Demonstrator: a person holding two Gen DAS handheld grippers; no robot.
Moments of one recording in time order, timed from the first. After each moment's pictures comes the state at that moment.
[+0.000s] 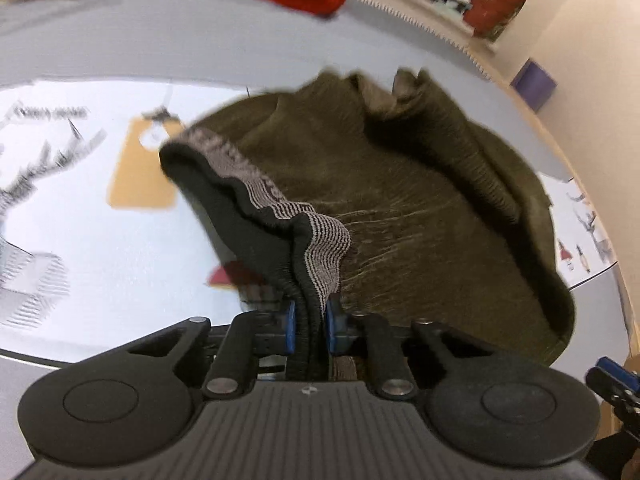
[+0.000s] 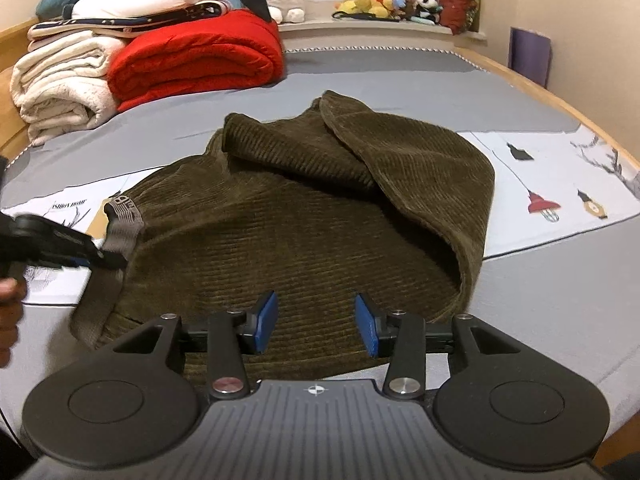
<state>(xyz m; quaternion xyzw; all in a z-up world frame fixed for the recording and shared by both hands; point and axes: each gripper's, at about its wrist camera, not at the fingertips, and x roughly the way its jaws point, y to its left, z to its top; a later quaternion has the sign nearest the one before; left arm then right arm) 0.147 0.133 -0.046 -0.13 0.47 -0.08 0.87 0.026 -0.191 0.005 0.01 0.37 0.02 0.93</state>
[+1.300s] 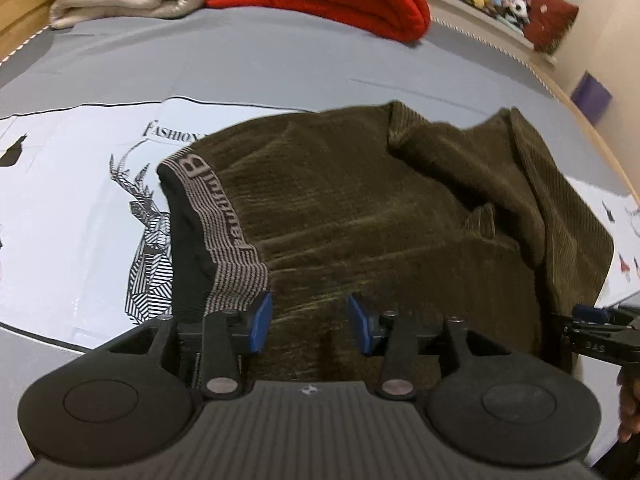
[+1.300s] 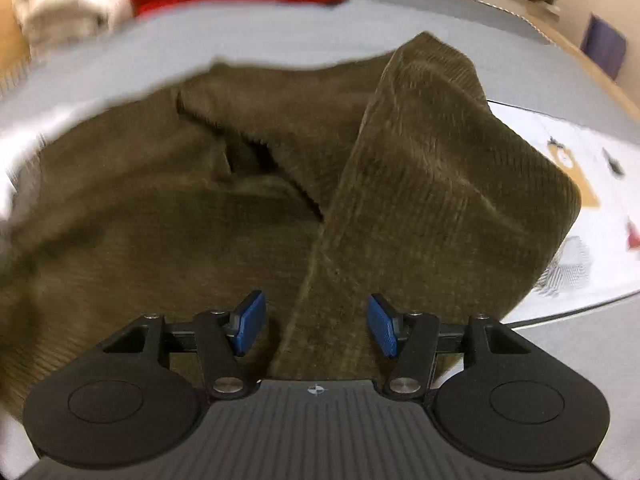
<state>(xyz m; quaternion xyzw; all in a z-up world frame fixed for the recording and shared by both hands) 0.126 0.220 -0.027 -0.08 0.48 0.01 0.88 0.154 -0.089 -0.052 -0.08 0.49 0.05 0.87</state>
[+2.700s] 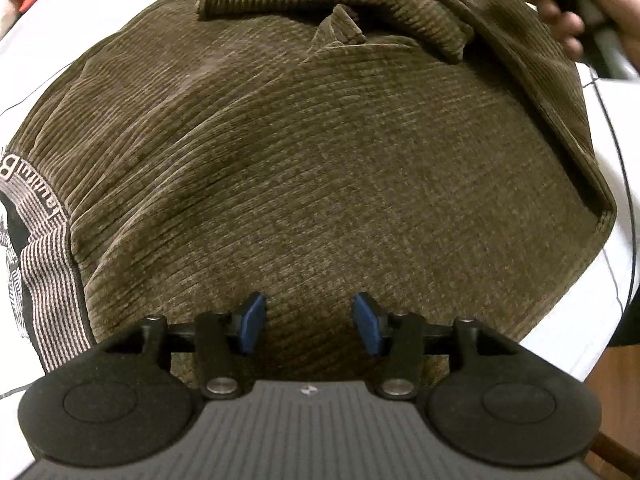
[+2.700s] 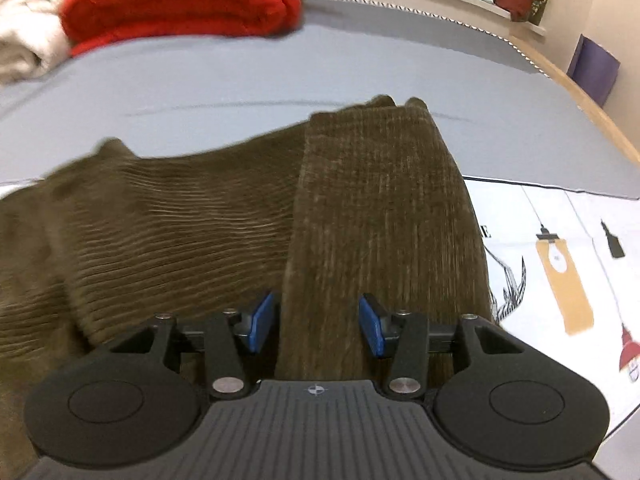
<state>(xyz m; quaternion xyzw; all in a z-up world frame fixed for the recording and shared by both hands) 0.131 0.107 -0.097 0.11 0.59 -0.16 0.79 0.303 -0.146 -0.059 -0.07 0.45 0.02 0.89</state>
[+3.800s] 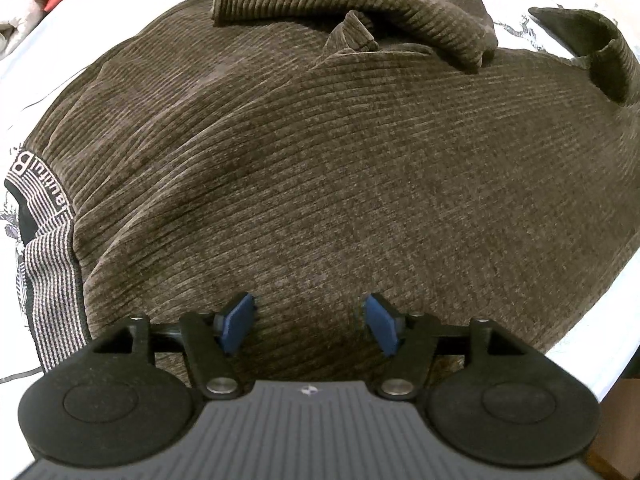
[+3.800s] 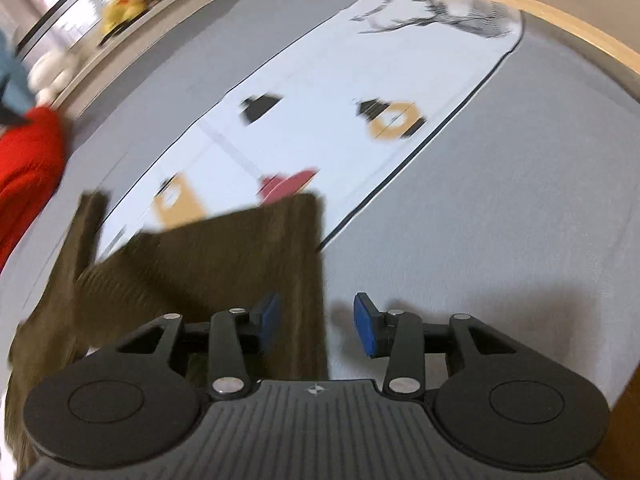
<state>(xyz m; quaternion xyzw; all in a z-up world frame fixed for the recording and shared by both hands) 0.128 0.091 -0.104 0.11 0.57 -0.11 0.81 0.151 -0.548 -0.045 0.28 0.44 -0.17 0.84</state>
